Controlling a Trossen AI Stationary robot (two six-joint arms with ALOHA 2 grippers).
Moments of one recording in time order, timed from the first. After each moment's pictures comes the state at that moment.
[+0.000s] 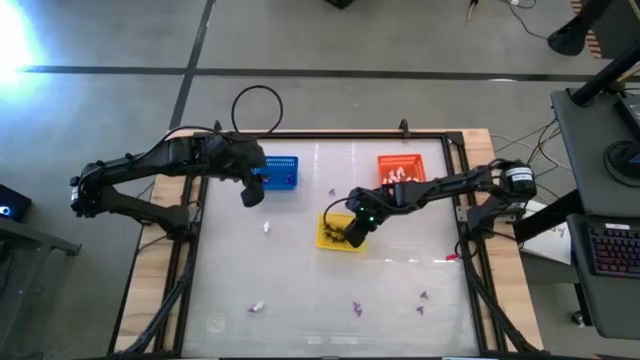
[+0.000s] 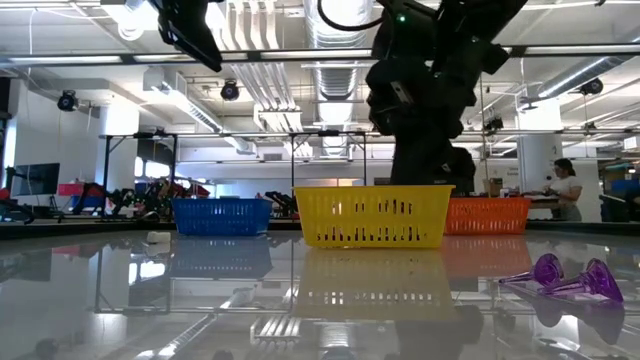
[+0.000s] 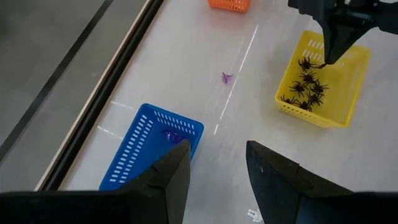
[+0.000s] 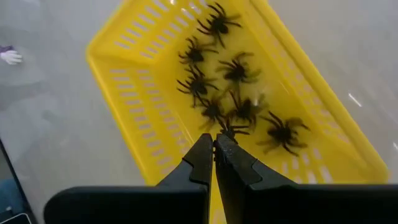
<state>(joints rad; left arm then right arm) 0.22 1.15 1.26 -0.96 -0.18 -0.06 -0.05 1.65 0.98 -0.35 -0.22 0.75</state>
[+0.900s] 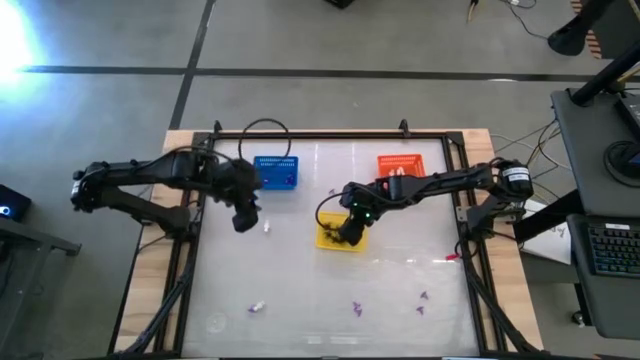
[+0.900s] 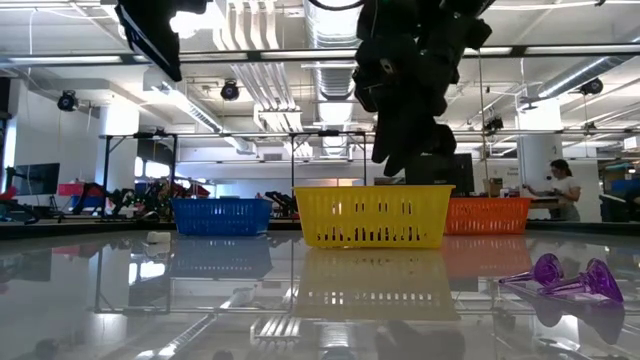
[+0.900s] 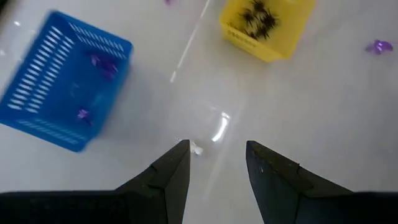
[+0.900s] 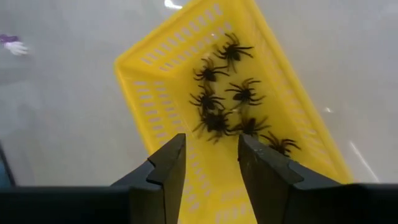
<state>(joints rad) 0.05 1.15 1.21 -1.12 -0.04 -0.33 -0.05 1.67 1.14 -0.53 -0.19 0.63</state>
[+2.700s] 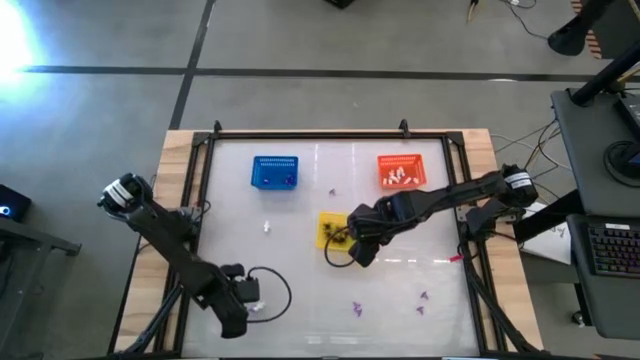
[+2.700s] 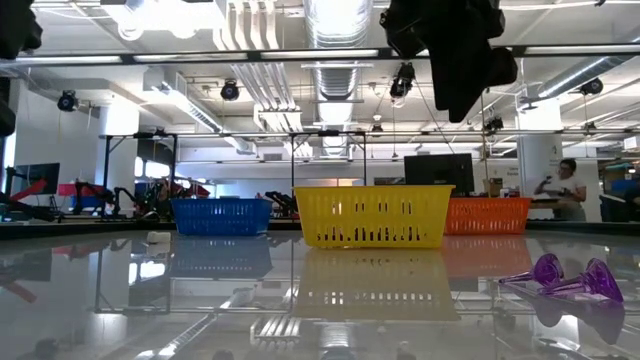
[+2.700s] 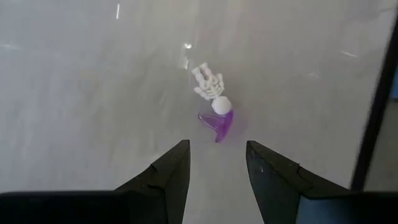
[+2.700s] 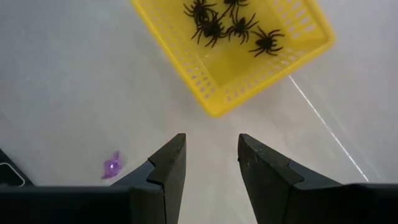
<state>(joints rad) -0.83 1.56 0.90 -0.59 -0.06 -1.03 0.17 1.67 1.40 -1.04 -0.04 0.90</state>
